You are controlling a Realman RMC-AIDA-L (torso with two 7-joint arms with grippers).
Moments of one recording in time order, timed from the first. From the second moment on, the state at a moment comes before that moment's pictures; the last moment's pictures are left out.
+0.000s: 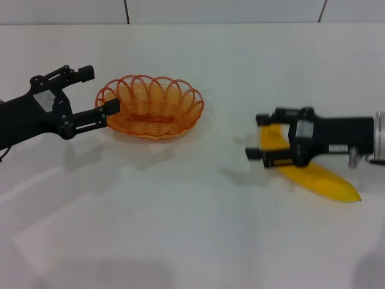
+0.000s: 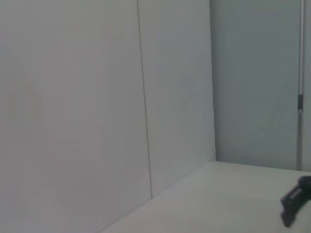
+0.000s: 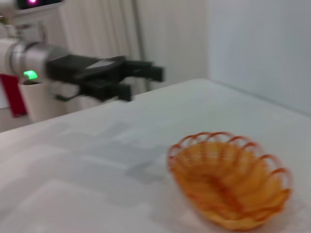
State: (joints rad) left arm -0.39 -2.03 0.89 0.66 1.57 1.47 -1.07; right arm 0.51 2.04 -0.79 -0.62 -1.98 -1.50 1.28
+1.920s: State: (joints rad) left arm -0.34 -2.03 0.82 0.65 1.65 1.42 -1.07; right arm 0.30 2.05 -1.51 -1.40 -2.35 -1.18 2.21
